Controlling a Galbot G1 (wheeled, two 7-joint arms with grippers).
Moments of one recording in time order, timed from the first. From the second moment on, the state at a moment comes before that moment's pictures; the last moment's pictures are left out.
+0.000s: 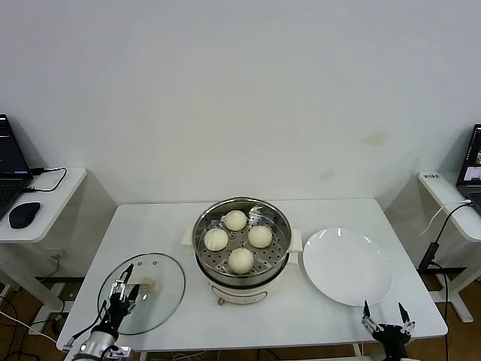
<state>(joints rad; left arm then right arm) 1.43 -1.18 -0.63 -1.55 1.25 -0.18 -0.26 -1.61 1.52 0.87 1.72 0.05 0.17 -0.09</state>
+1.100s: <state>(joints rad) 1.34 -1.16 -0.60 -1.46 1.19 -0.18 -0.27 -1.61 1.55 0.86 1.72 0.02 0.19 -0.10</state>
